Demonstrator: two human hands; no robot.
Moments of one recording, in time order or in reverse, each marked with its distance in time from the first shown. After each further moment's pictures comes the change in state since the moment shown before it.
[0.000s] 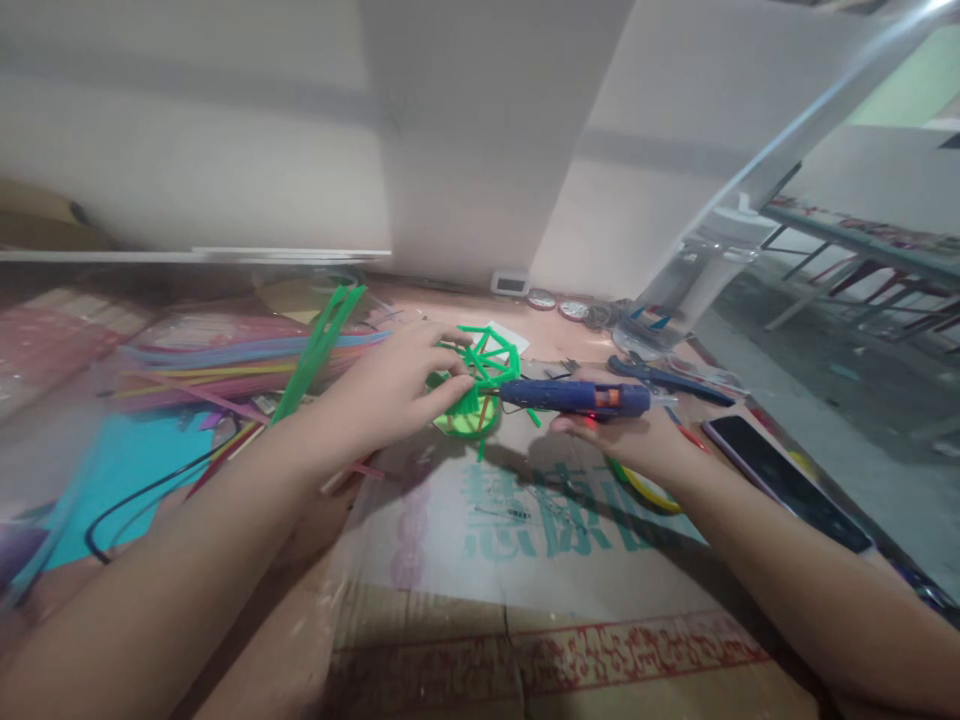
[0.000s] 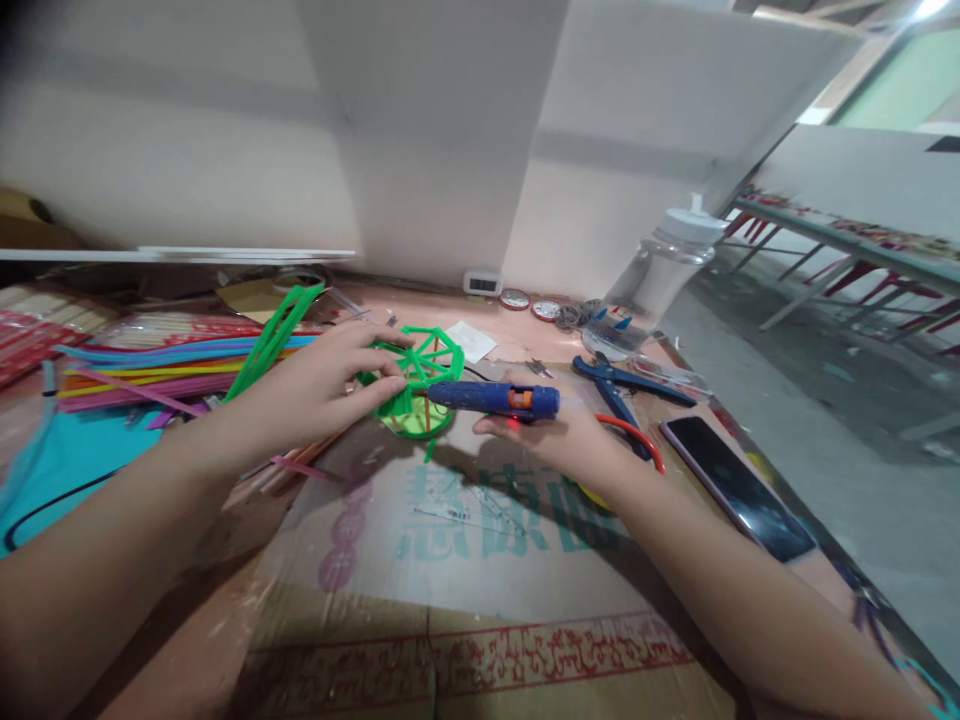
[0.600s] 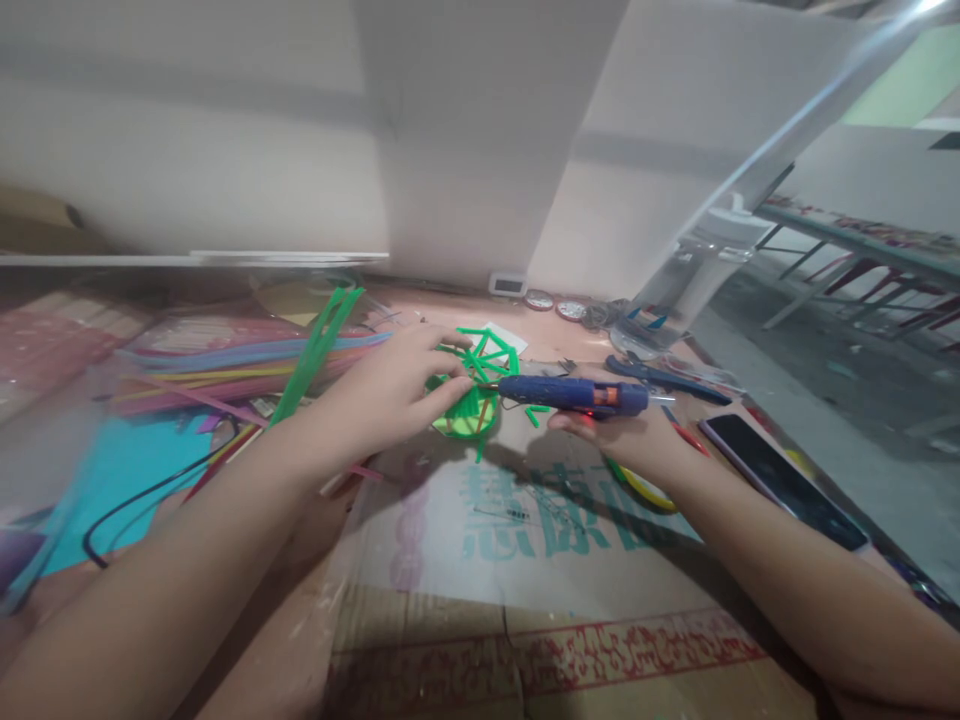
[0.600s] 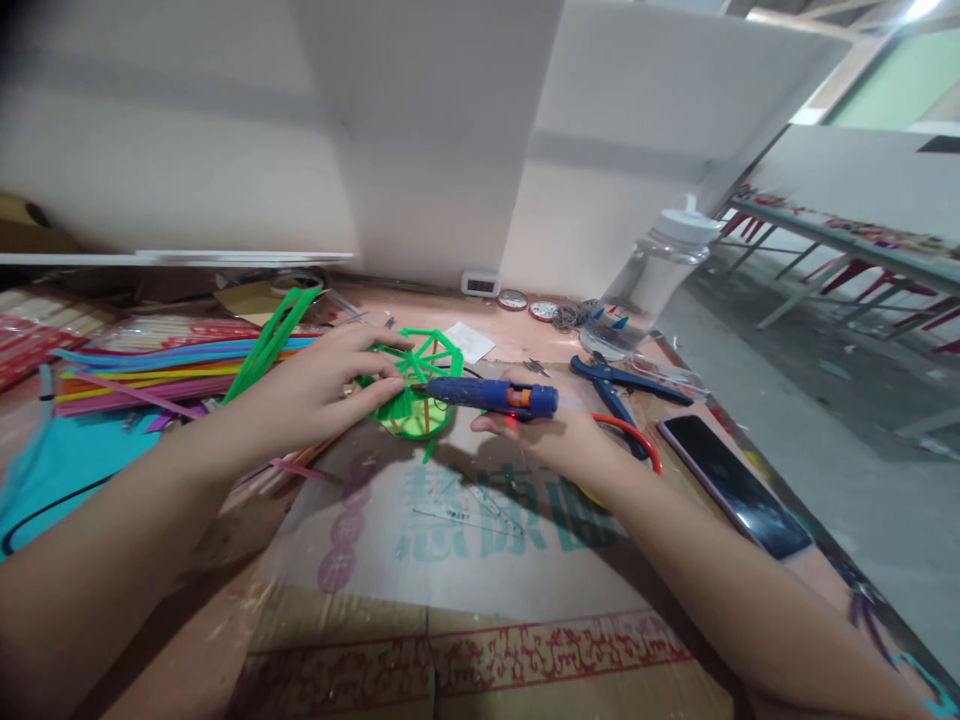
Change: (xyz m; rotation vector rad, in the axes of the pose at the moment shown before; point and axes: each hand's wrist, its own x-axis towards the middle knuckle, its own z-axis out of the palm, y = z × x) left_hand 0.001 0.001 0.001 -0.010 0.004 0.038; right_hand 0.003 -0.008 -0.001 0.045 -0.007 0.034
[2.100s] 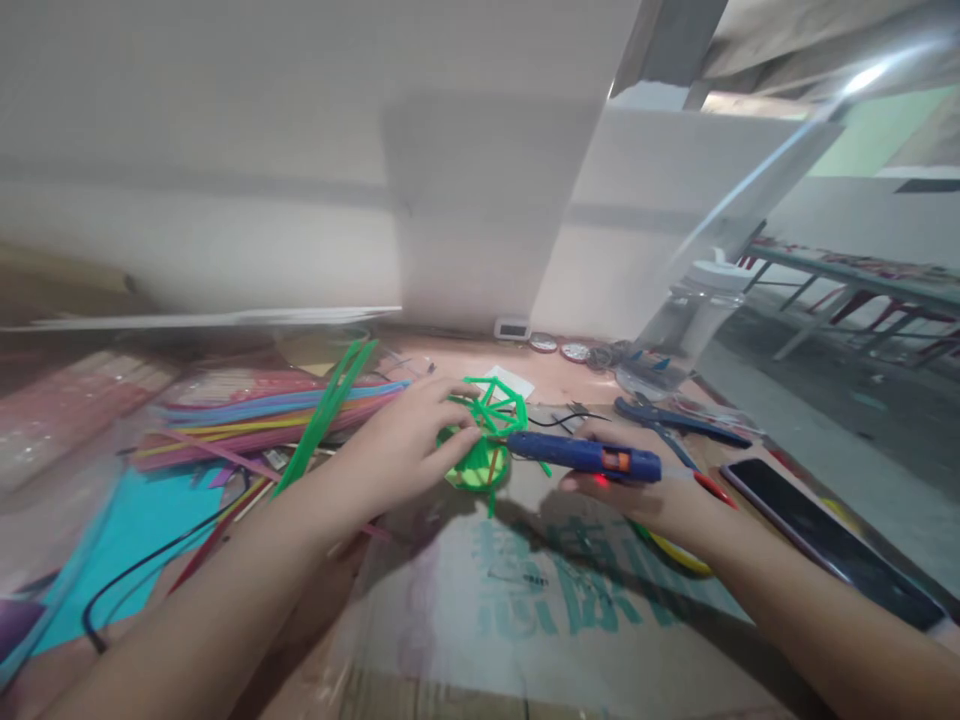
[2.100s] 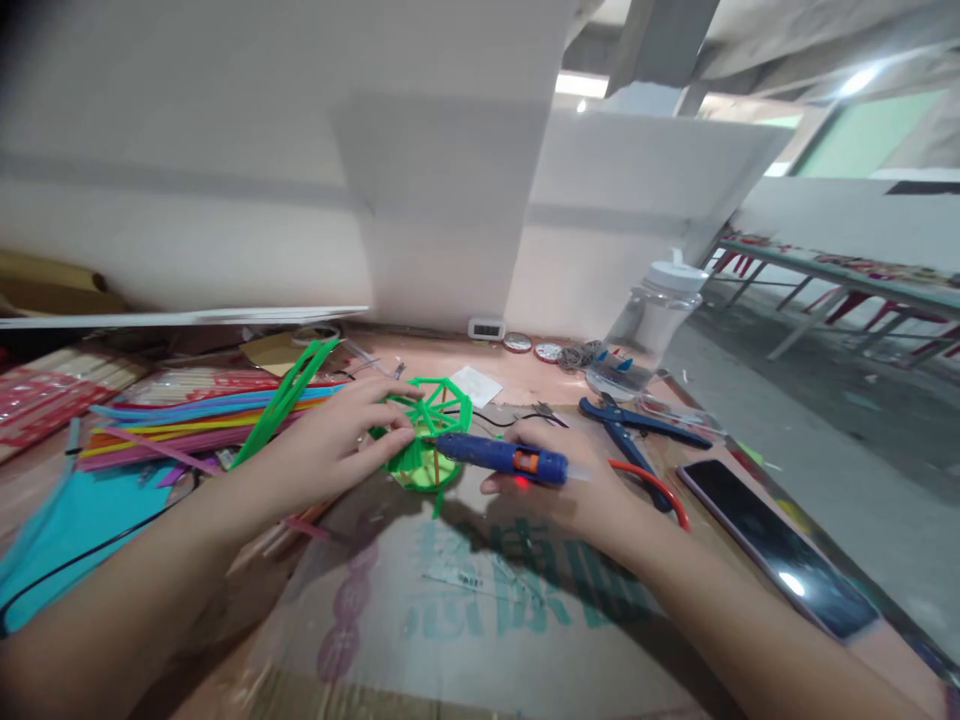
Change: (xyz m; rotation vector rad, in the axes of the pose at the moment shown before) left_hand -0.002 -0.005 0.006 -0.027 0.032 0.005; right_hand -0.003 -0.015 -0.009 -0.105 -0.038 0.034
